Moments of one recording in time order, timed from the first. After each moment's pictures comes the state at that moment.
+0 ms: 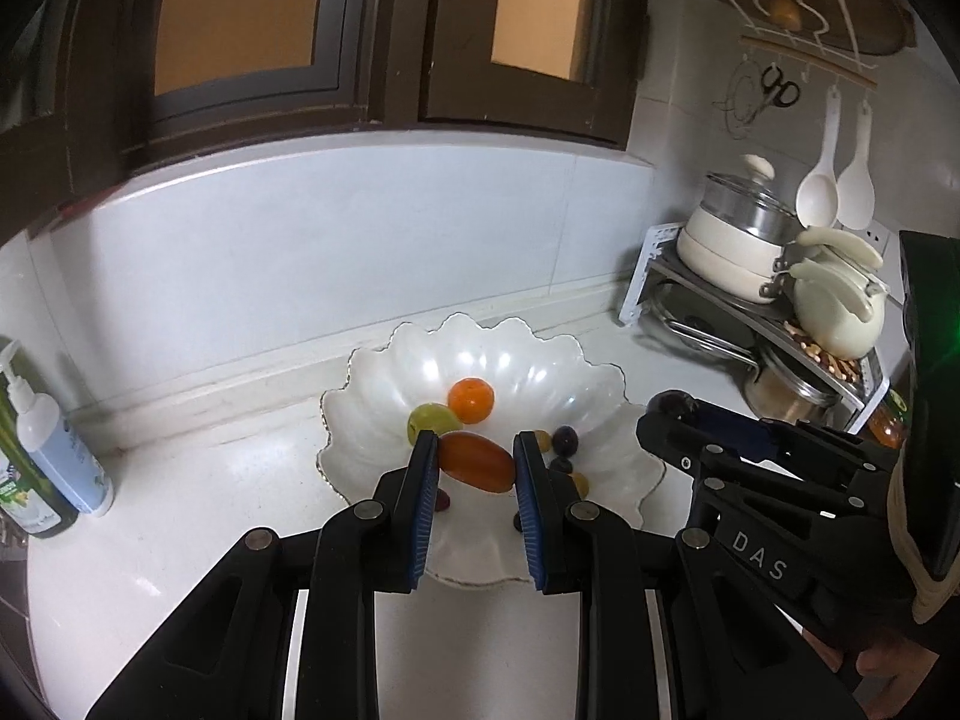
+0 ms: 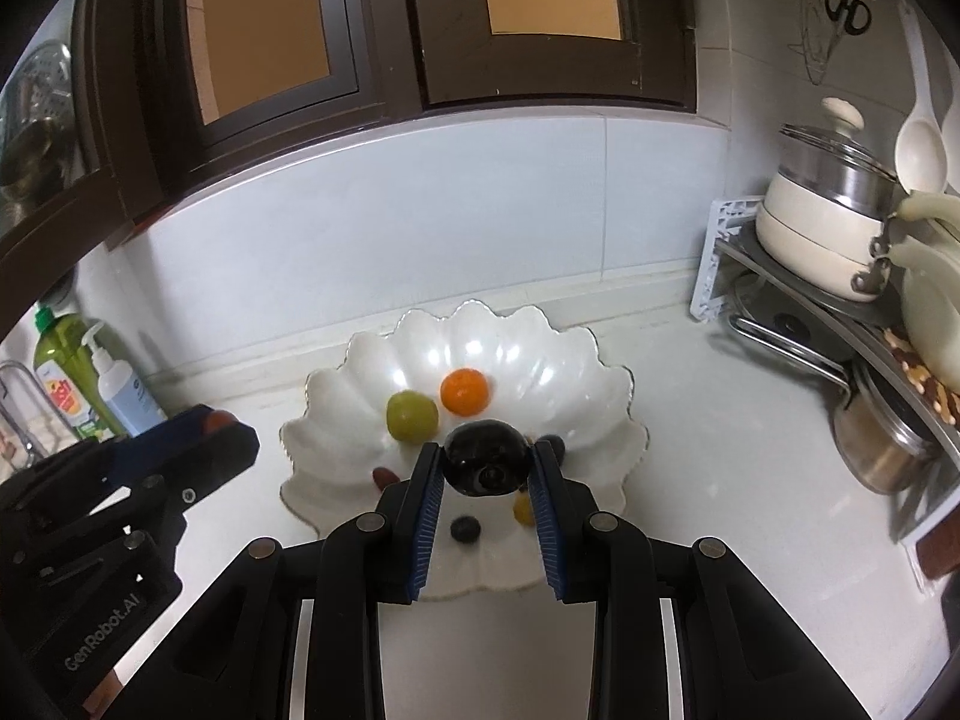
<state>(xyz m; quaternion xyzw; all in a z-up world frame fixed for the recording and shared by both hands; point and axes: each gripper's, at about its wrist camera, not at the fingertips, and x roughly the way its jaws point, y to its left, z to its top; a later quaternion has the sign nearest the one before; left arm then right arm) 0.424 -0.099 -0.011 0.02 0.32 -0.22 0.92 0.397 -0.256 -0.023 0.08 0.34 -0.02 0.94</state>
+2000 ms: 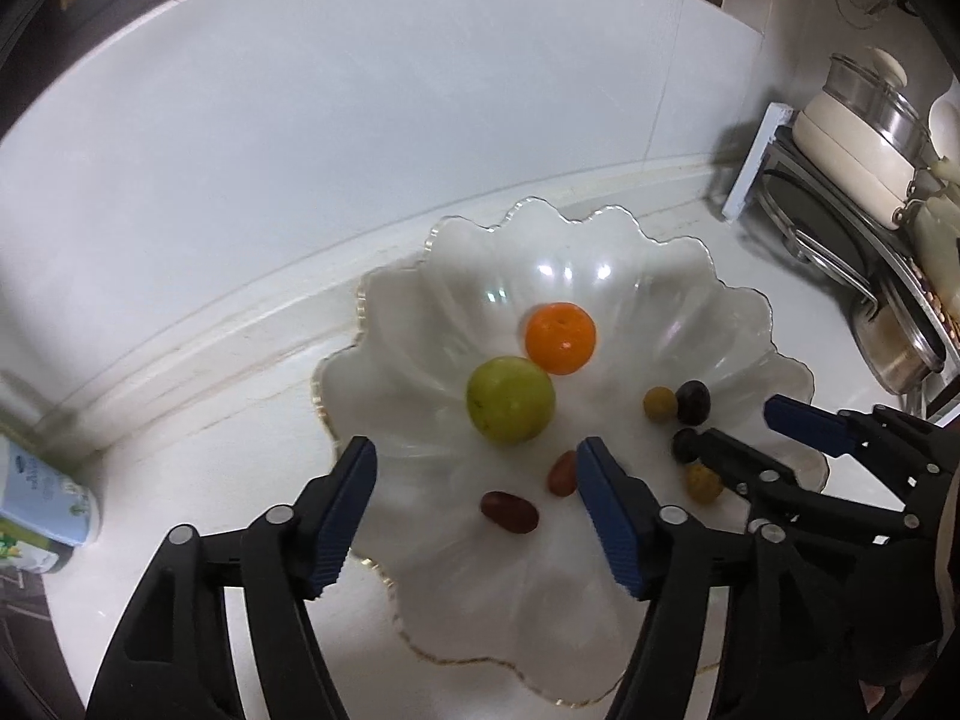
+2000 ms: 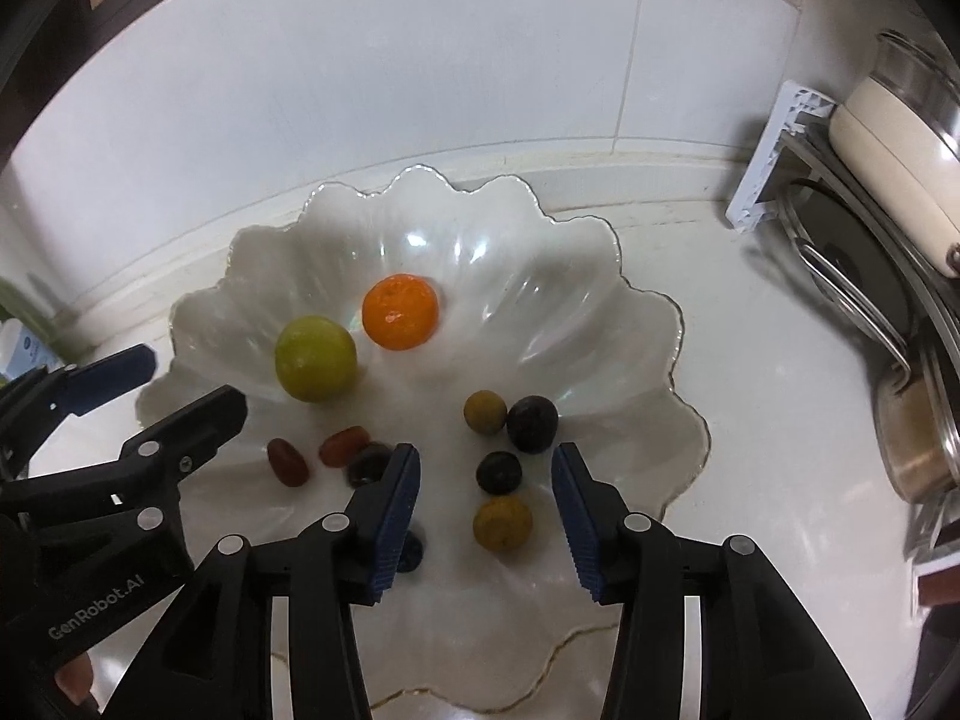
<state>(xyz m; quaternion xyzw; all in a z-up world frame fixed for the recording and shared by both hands) 0.536 -0.125 -0.076 0.10 0.46 -0.16 0.87 0.502 -0.266 -0.092 0.05 0.49 -0.04 0.87</state>
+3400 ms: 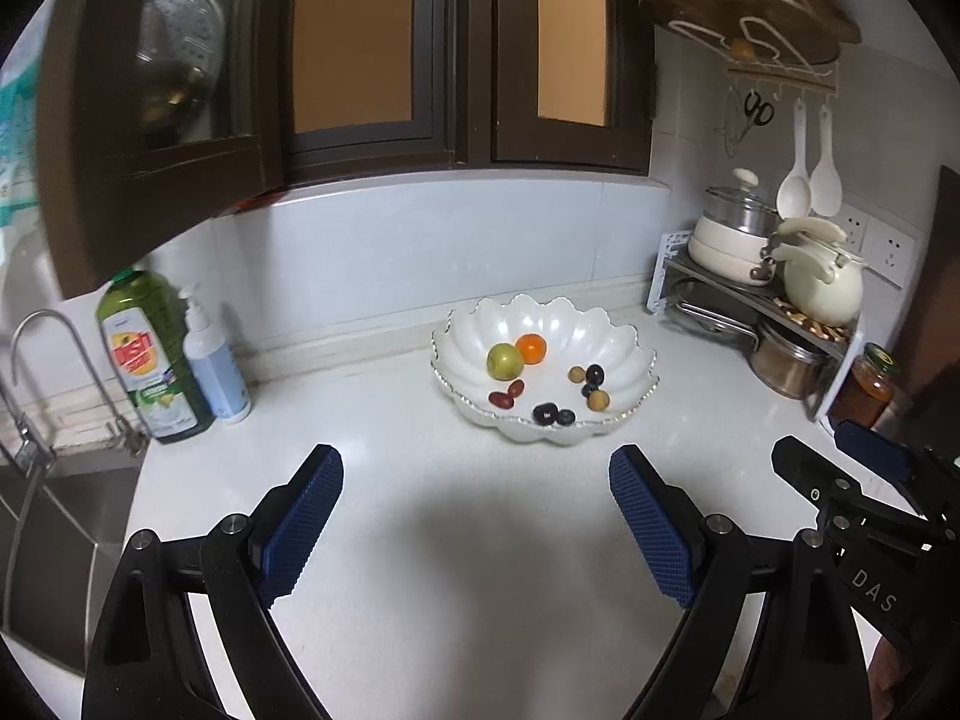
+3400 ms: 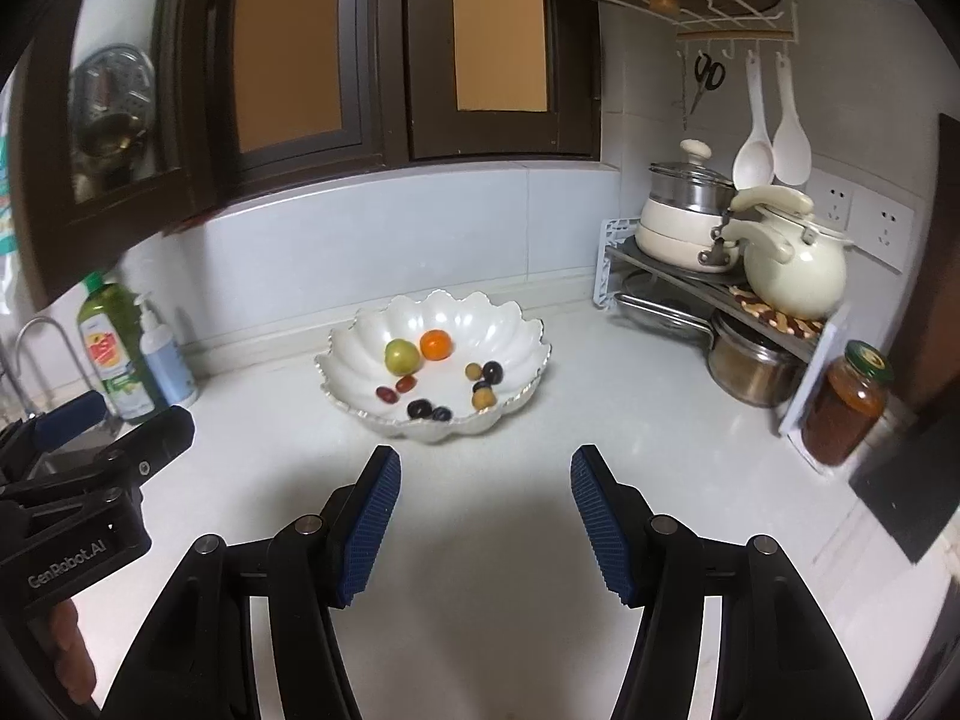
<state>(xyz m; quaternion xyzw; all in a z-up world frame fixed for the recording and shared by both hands) 0.229 -0.034 0.020 0.04 0.28 -0.13 0.95 0.187 -0.212 0.005 0.05 0.28 -0.09 0.95</state>
